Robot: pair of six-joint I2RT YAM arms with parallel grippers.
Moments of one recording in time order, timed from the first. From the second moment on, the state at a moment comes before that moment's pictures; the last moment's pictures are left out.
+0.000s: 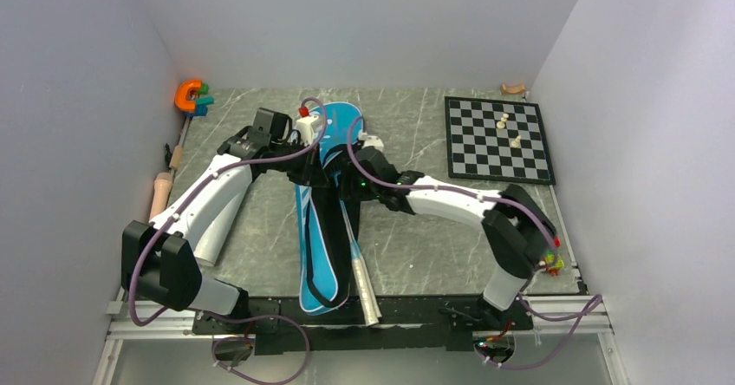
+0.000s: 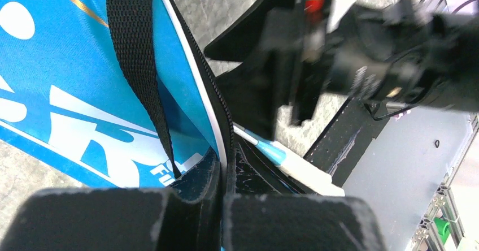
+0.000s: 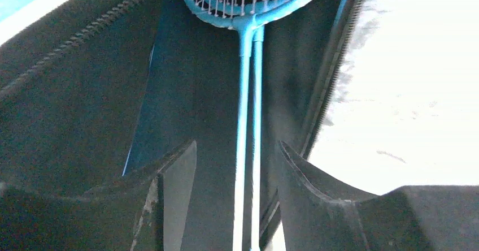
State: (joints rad) left arm -0.35 1.42 1.18 -0.64 0.63 -0.07; right arm 0.87 1.74 1.14 -0.10 0.14 0.68
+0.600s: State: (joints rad) left arm -0.36 1.42 1.18 -0.64 0.63 -0.07; right arm 0.67 1.74 0.93 0.13 -0.06 0.75
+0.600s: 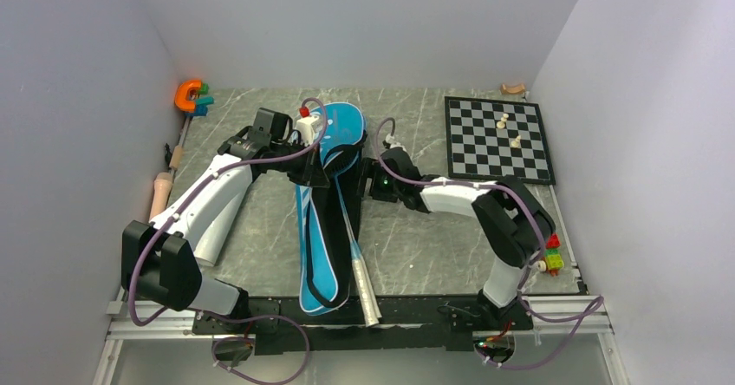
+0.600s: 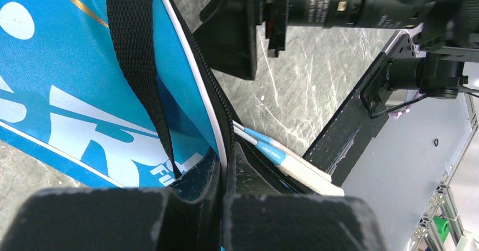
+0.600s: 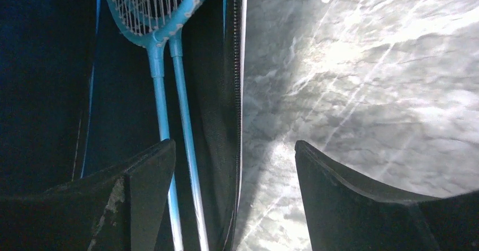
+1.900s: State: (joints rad) left arm -0.47 1.33 1.18 -0.62 0.66 0.09; right arm 0.67 1.49 0.87 0.12 -0.22 0.87
